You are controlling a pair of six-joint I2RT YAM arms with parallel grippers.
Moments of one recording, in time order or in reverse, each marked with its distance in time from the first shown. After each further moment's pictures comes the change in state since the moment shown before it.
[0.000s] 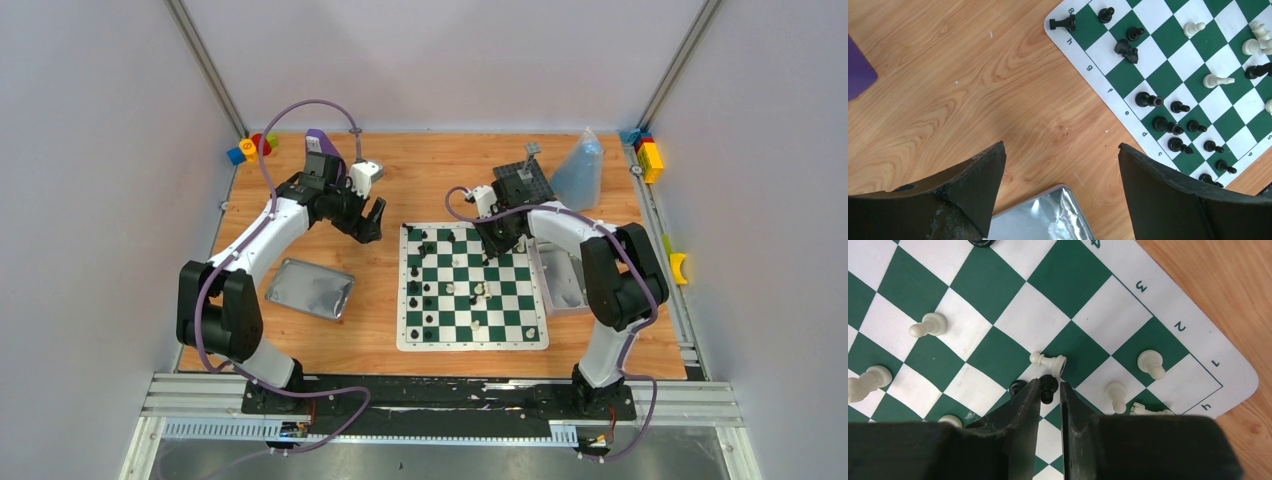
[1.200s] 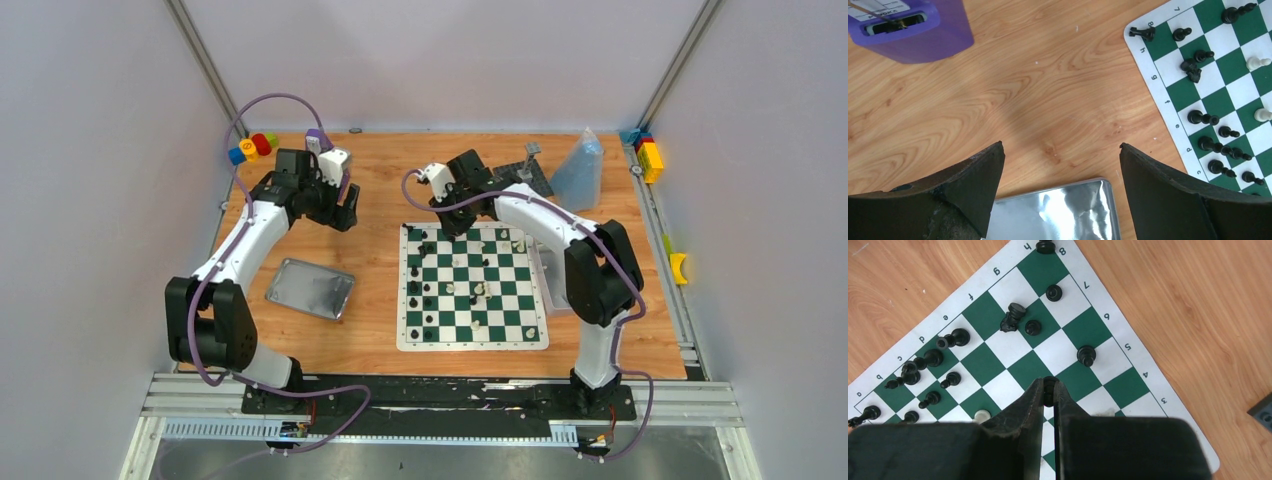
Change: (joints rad) left arm 0.115 -0.064 -0.017 0.037 -0.105 -0.049; right arm 0.177 0.072 0.349 -0.124 -0.031 -0.001
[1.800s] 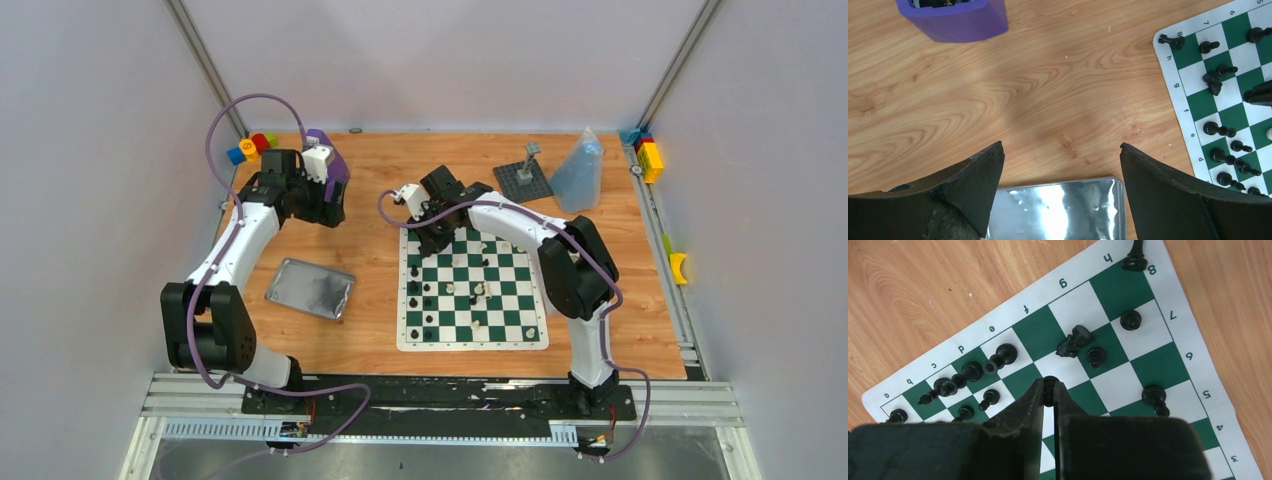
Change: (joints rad) left arm 0.084 -0.019 -0.011 0.010 -0.022 -0.042; right arm 0.100 0.127 0.053 -0.012 -0.056 0.012
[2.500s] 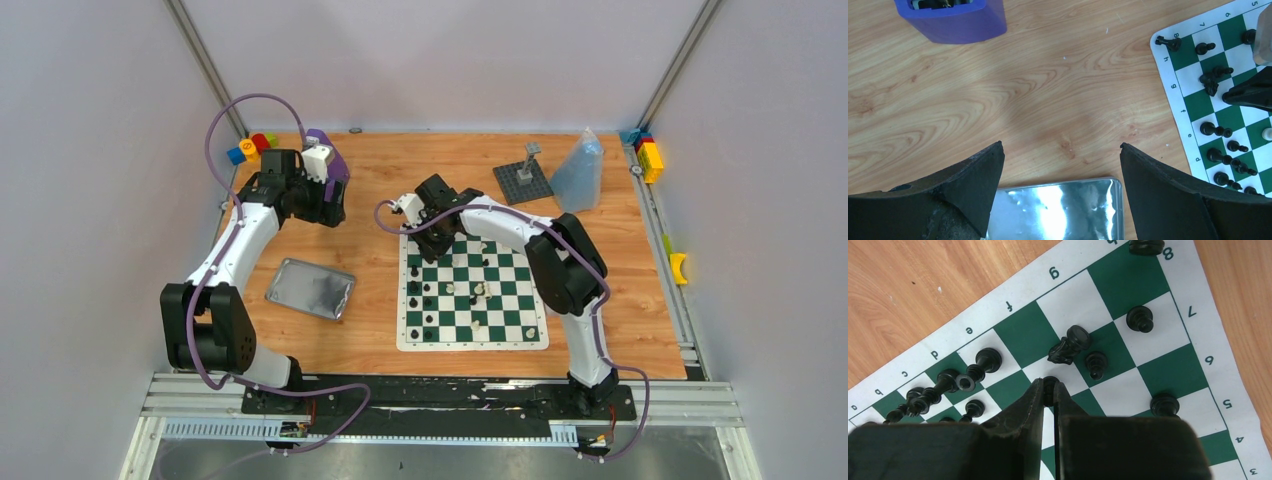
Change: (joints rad) left arm 0.010 -0.006 0.000 0.001 0.008 -0.008; right arm 0.031 0.069 0.002 -0.001 0.051 0.000
